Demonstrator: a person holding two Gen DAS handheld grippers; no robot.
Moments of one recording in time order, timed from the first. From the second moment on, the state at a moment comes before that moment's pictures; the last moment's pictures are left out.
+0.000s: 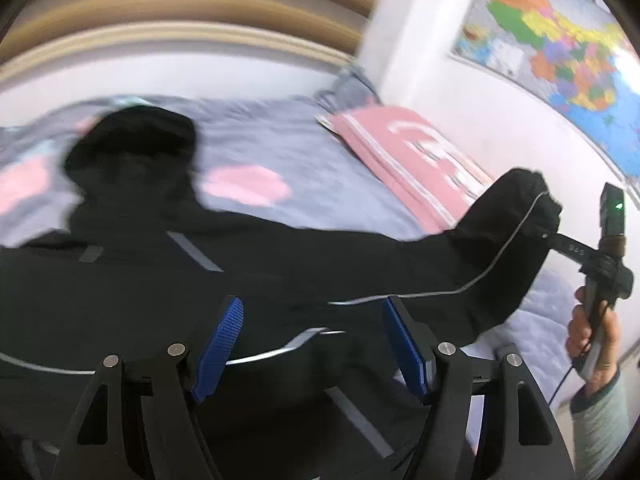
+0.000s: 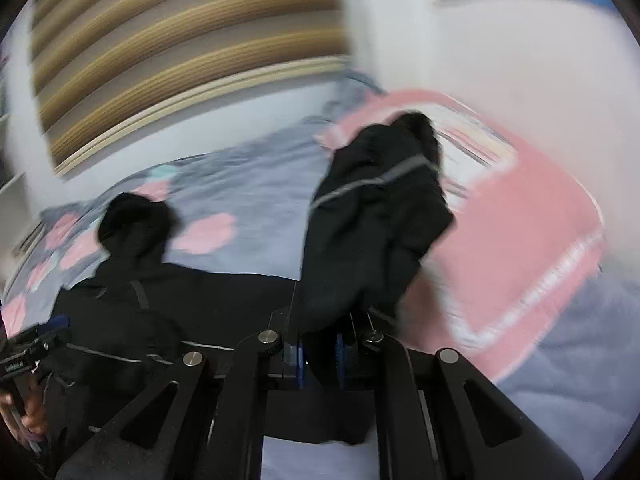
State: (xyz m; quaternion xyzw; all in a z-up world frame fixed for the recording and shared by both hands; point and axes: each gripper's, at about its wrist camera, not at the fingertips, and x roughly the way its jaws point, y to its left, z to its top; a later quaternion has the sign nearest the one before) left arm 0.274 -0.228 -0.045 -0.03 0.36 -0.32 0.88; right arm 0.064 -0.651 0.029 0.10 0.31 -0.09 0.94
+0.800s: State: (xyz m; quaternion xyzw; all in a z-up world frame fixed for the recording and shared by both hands) left arm 0.262 -0.010 -0.089 -0.11 0.38 -0.21 0.89; right arm 0.178 -0.373 -0.041 0.03 0.41 0.15 0.90
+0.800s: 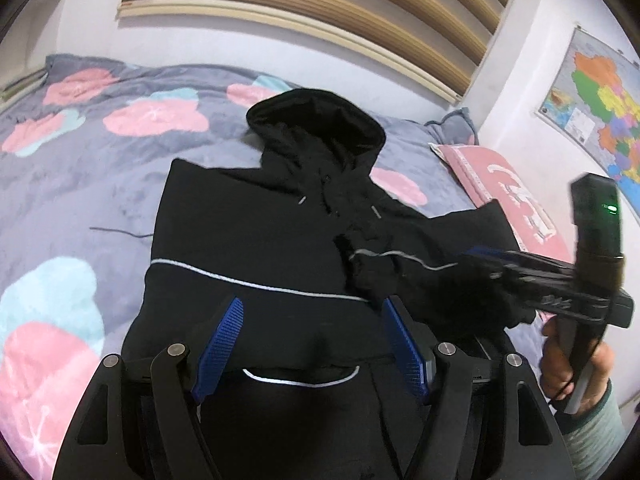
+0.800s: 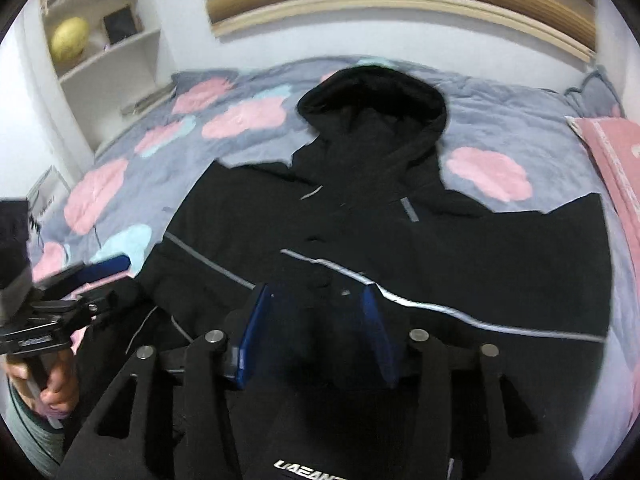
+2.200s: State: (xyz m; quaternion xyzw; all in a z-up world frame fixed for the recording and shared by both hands) left arm 0.341 0.016 -0.088 -0.18 0.38 -0.18 0.89; right arm 0.167 -0.471 -0.076 0.10 0.41 0.04 0.91
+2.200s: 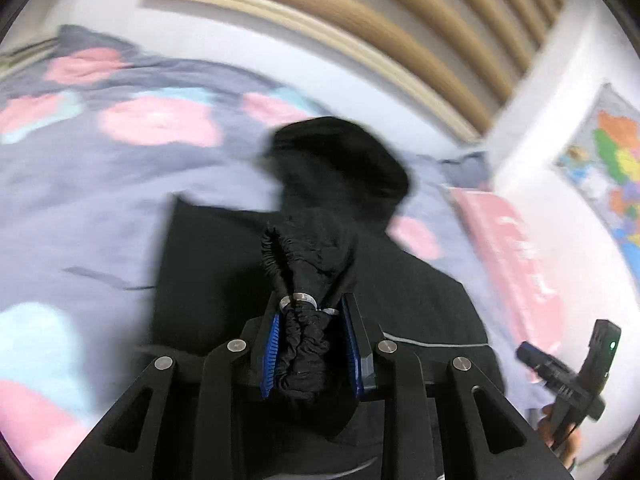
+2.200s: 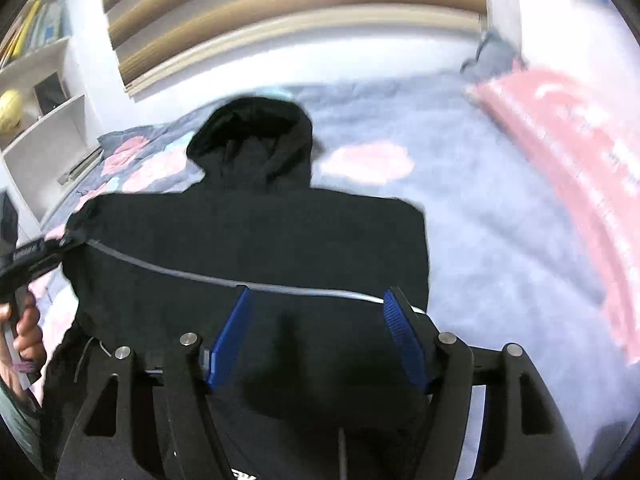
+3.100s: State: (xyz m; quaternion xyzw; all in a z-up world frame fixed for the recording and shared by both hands) left arm 0.333 0.005 -0.163 -0.11 0.48 -0.16 0.86; right arm 0.184 -0.380 -0.138 -0.01 0.46 0.03 0.89
